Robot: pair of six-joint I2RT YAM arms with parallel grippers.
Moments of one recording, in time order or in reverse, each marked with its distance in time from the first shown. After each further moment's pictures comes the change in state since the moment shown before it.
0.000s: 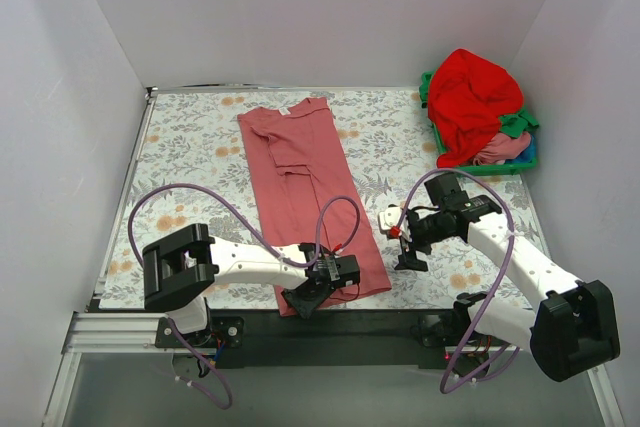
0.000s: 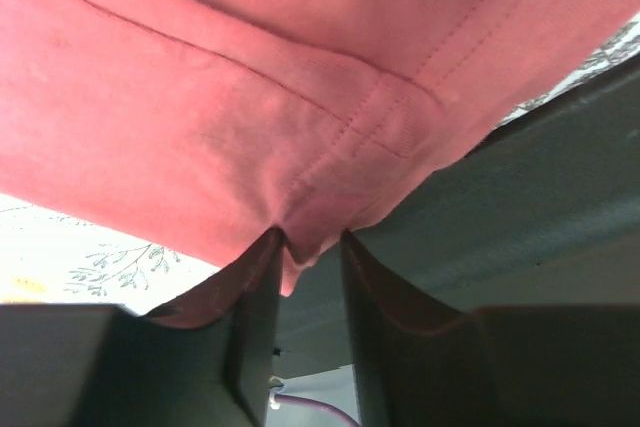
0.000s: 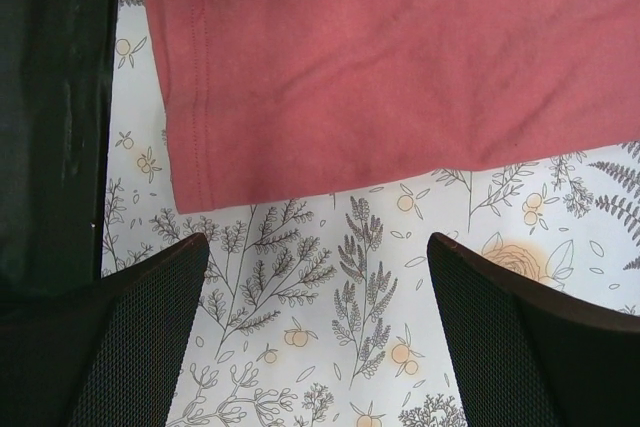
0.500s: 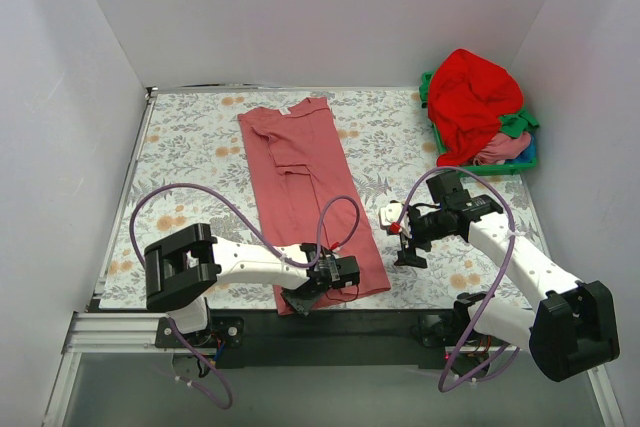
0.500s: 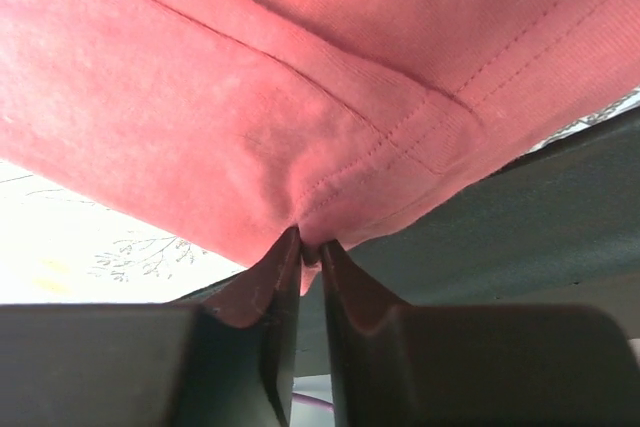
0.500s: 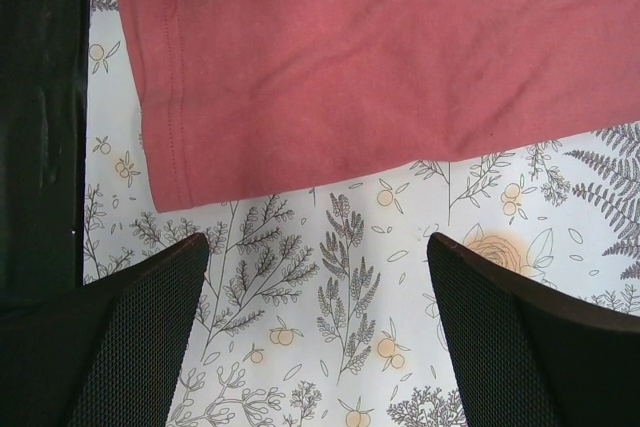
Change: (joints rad) left arm 0.000 0.010 0.002 -0.026 -0.051 -0.023; right arm -0.012 0.000 0.000 0.036 0.008 0.025
